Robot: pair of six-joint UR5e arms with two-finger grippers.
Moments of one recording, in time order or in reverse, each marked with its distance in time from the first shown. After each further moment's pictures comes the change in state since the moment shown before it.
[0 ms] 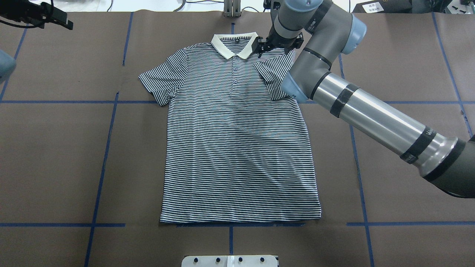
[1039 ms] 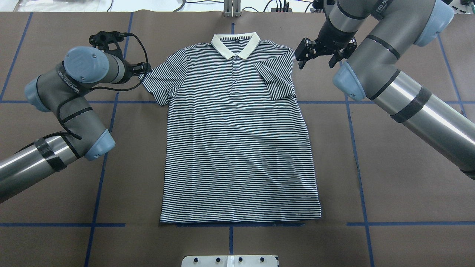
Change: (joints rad) left arm 0.406 -0.101 0.155 -0.056 0.589 -0.496; right arm 0.097 -0.235 0.400 -0.337 0.229 -0.114
